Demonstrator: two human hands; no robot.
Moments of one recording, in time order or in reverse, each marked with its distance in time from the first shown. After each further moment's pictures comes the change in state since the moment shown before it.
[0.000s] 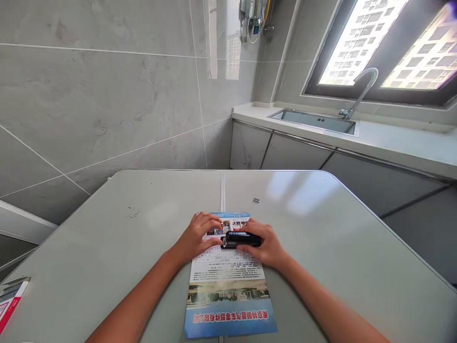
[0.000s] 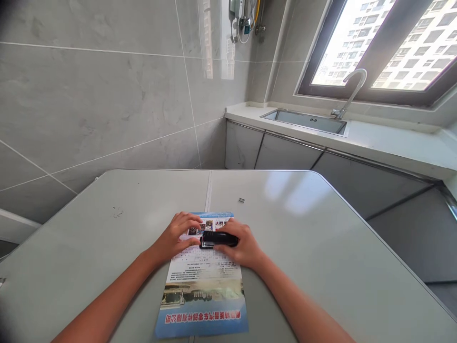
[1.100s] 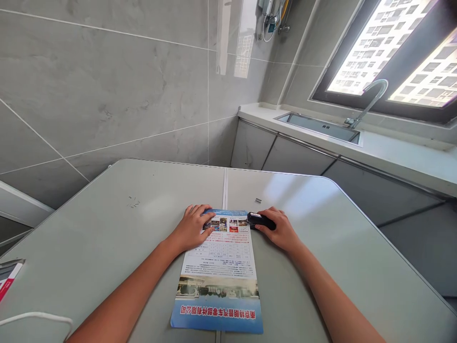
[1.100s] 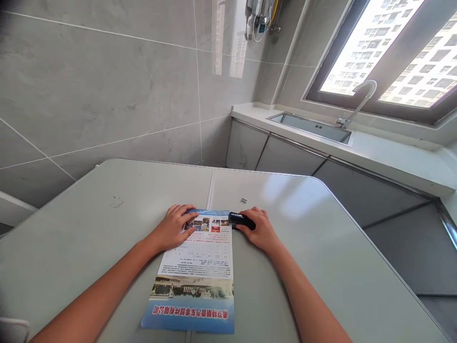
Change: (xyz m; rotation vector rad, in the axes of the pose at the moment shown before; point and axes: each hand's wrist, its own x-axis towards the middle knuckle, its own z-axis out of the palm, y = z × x) left_hand -0.011 -0.026 0.006 0.196 -0.044 -0.172; right_hand 0.002 0.046 -0.050 -0.402 -0.075 0.201
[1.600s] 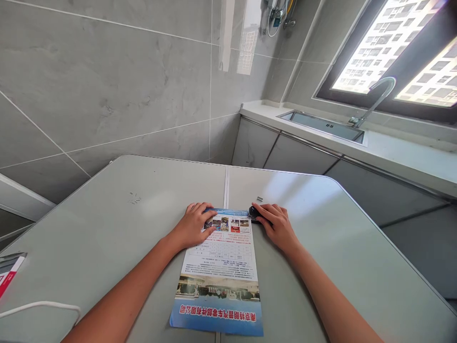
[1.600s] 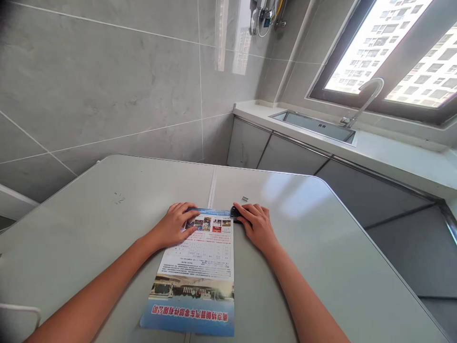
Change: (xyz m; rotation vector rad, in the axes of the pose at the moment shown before) left_hand 0.000 0.004 -0.002 -0.028 -0.025 -0.003; right_hand 0.001 -0.010 0.008 -0.225 0.109 -0.140
